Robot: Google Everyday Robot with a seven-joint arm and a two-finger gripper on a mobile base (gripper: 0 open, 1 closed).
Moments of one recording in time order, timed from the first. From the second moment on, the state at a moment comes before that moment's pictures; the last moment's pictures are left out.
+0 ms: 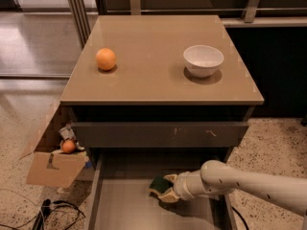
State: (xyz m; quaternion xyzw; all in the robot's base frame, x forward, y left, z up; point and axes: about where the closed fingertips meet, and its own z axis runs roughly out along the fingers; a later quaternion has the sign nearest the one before) arm 0.477 -0.045 0.395 -0.52 0.76 0.27 0.27
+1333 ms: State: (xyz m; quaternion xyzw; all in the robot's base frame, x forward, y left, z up) arm 0.488 -0.047 0.380 -0.51 0.77 0.25 0.27
